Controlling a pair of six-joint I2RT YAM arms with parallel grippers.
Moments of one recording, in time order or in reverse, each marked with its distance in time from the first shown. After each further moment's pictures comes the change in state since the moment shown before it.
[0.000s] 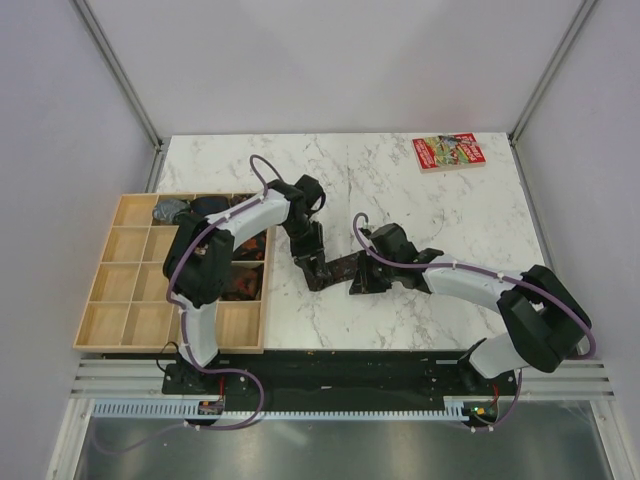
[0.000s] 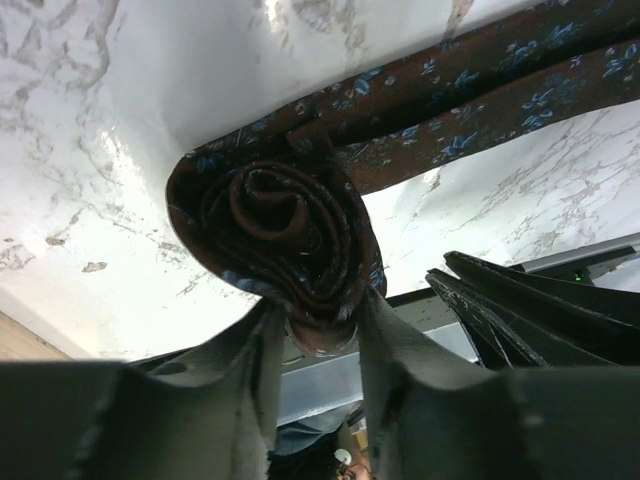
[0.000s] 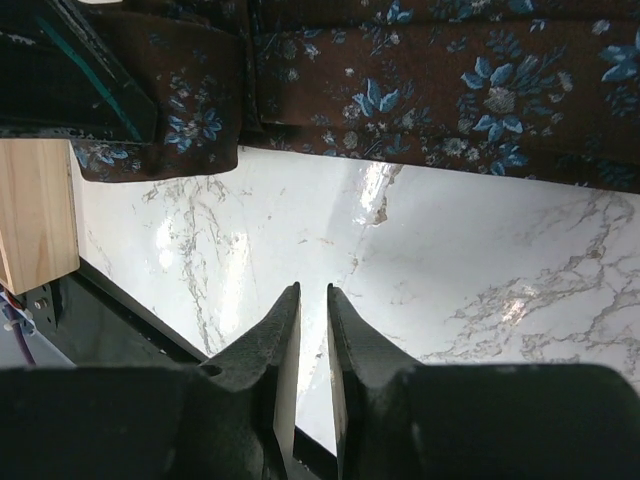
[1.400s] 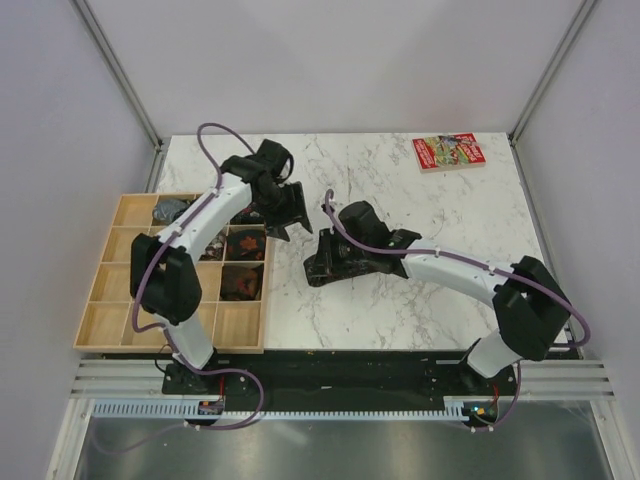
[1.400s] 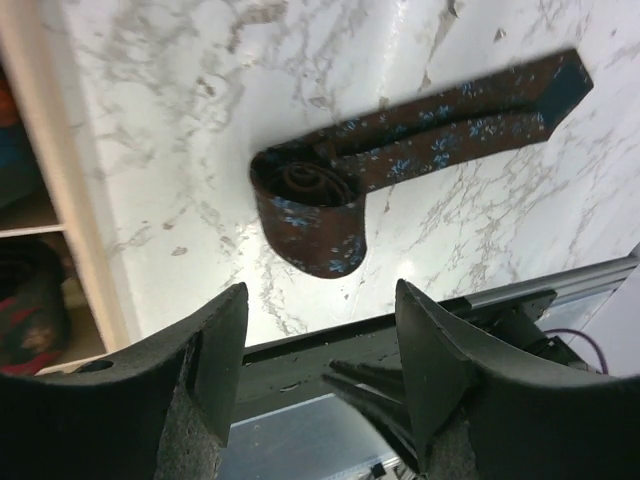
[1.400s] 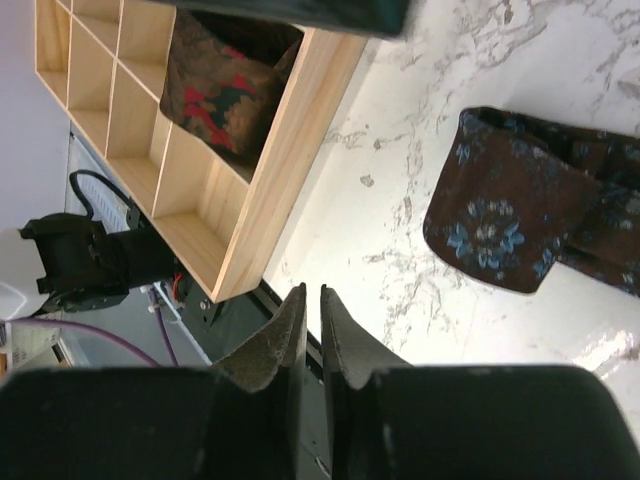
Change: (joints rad) left arm 0.111 -0.175 0.129 -0.064 -0.100 0.035; right arm 0.133 0.078 0.304 0.005 -0.076 0.078
